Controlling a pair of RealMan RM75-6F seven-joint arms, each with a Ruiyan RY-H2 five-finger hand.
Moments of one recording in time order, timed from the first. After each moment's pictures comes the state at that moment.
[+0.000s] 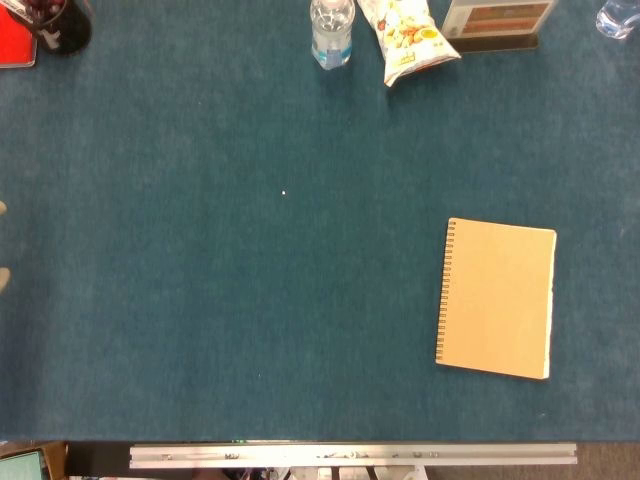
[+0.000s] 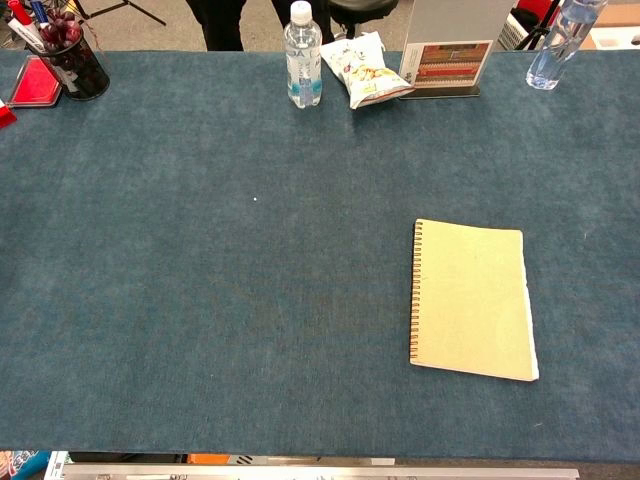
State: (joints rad) left arm -0.09 -1.14 -0.04 -1.61 1.49 1.49 0.09; right arm 0.09 -1.13 0.05 -1.60 -1.50 1.45 -0.10
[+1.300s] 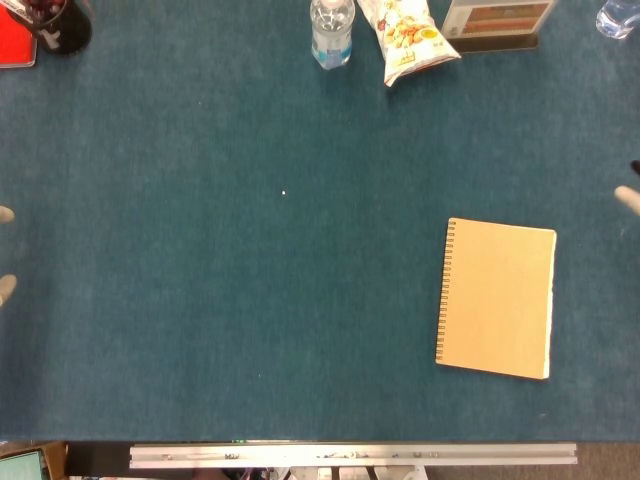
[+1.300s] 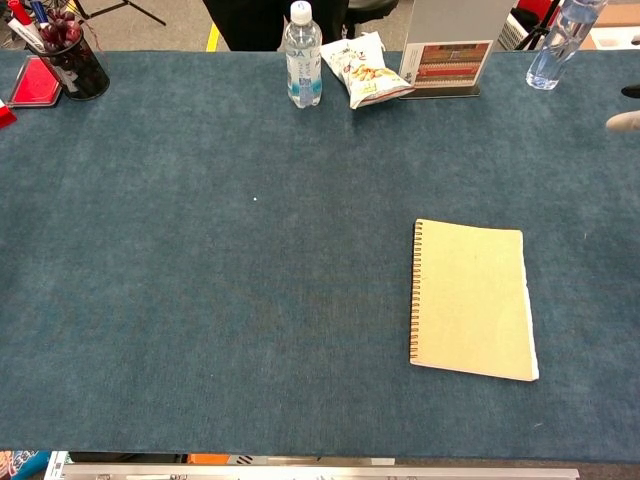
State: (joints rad) left arm -0.09 -1.15 -0.03 -1.62 1.50 1.49 0.10; right arm 0.19 -1.14 -0.02 -1.45 -1.83 1.47 -0.15
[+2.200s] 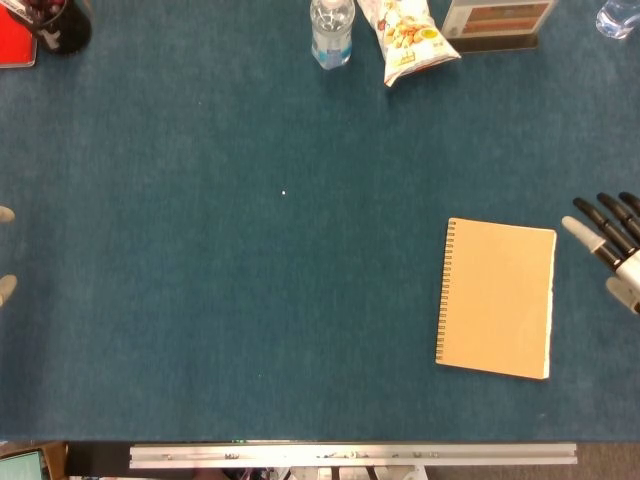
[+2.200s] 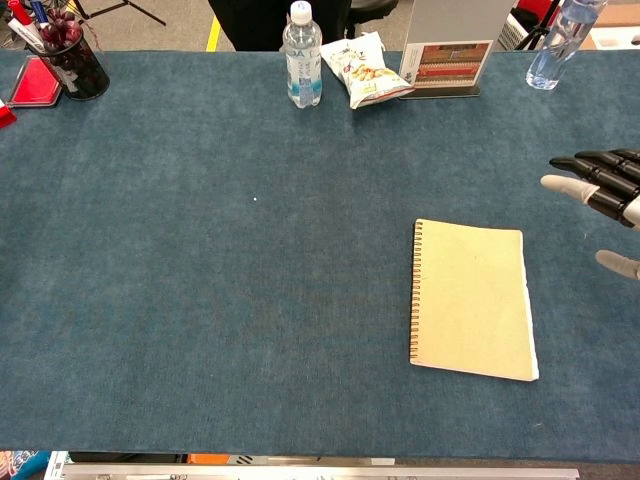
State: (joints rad) left arm -0.09 -1.15 -0.03 -1.62 1.50 1.48 0.10; right arm 0.24 -1.30 -0.10 -1.18 -1.91 1.43 -0.11
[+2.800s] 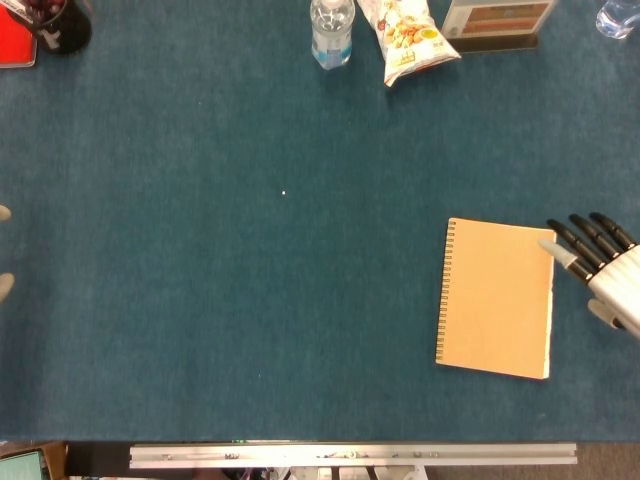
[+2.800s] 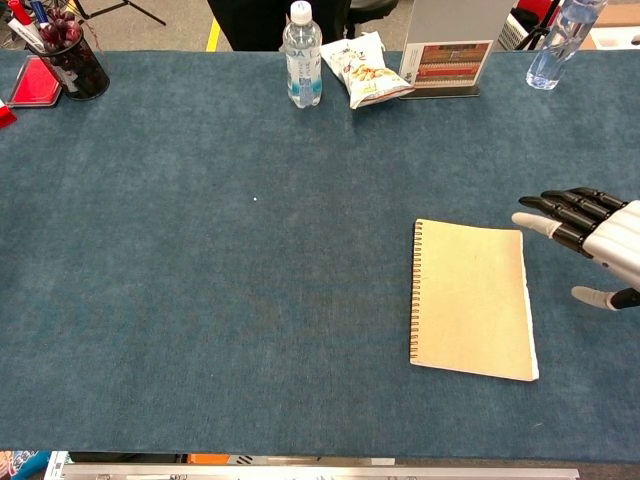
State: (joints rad) left arm -0.09 -1.14 -0.03 -1.62 1.49 1.48 0.09; right arm 0.26 -1.40 -0.16 -1.10 -1.90 1.37 -0.09
